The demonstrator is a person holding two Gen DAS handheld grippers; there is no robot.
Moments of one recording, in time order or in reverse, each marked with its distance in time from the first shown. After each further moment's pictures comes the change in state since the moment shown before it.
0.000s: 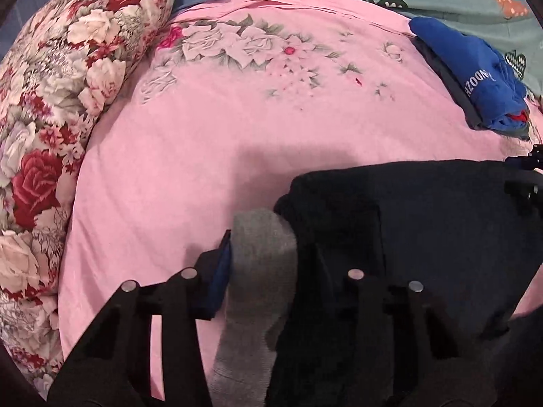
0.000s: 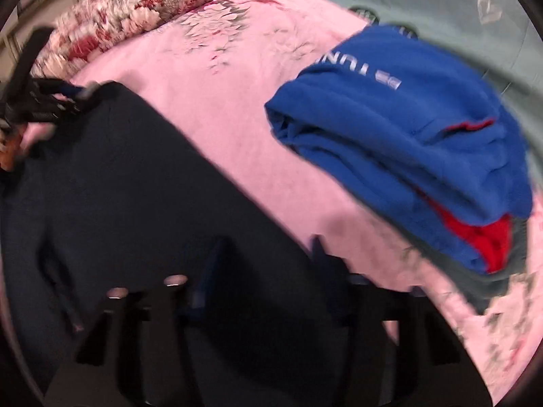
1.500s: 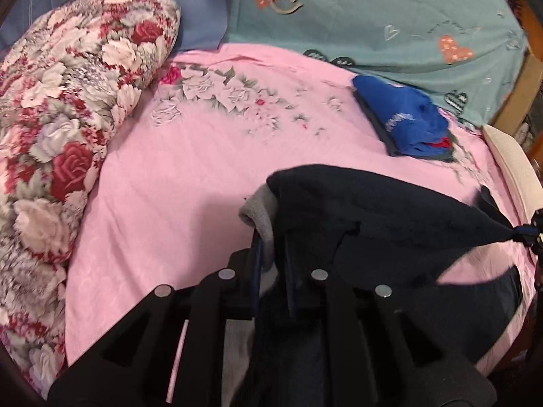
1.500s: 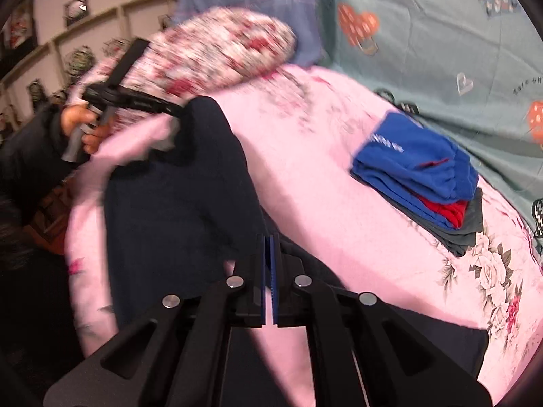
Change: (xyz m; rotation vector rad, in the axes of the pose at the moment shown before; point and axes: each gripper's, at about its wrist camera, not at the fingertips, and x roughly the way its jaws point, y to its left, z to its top) left arm -0.111 0.027 -0.047 -0.034 -0.190 -0.232; right arm -0.174 0.131 -0.106 -0.118 -0.301 0.057
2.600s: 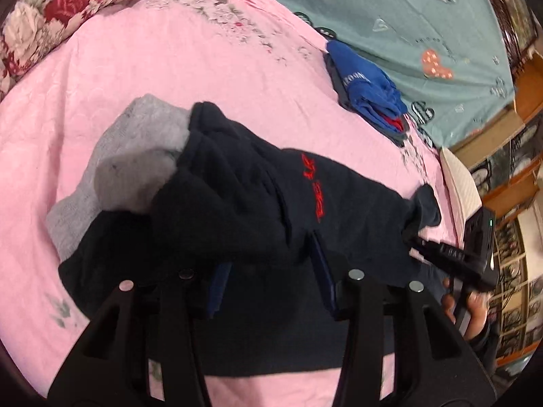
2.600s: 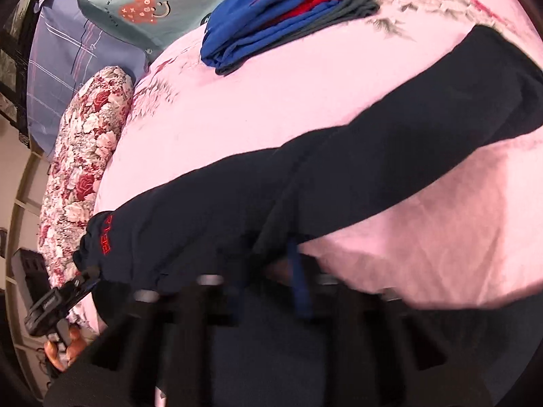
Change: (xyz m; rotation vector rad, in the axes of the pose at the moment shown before) left arm 0.014 -0.033 -0.109 -0.321 0.095 -0.250; right arm 0.069 -0.042 -0.104 0.987 0.041 -0.093
